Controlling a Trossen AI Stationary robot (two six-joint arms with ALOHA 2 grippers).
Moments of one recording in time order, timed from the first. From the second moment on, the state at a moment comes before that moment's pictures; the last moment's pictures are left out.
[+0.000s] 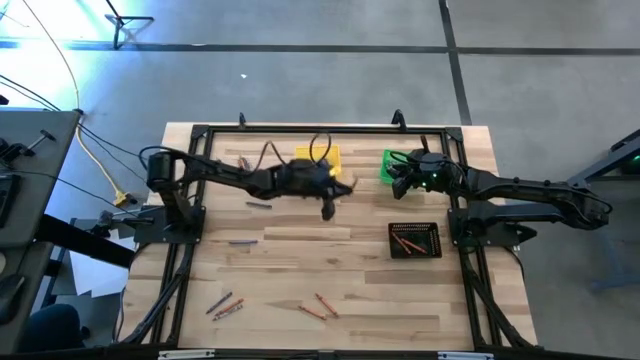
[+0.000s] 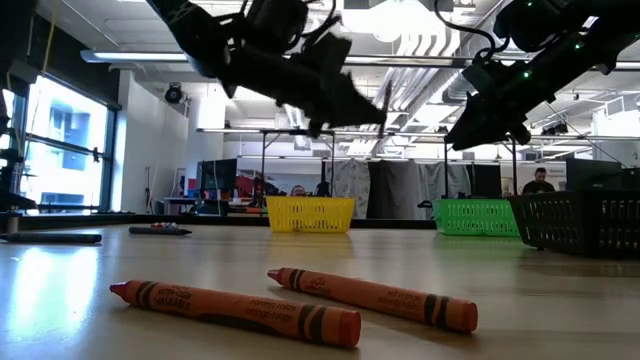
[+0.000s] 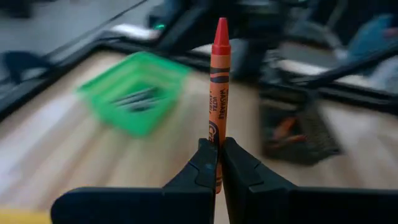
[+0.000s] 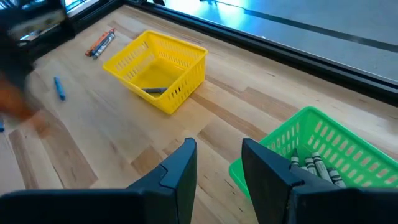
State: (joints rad) left arm 0.15 1.81 1.01 0.50 0.05 -0.13; right arm -0.35 0.84 0.44 -0.15 0.23 0.42
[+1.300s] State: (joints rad) left arm 0.02 1.82 1.07 0.70 -0.14 -0.06; right arm -0.05 0.95 0.44 0.46 0.08 0.26
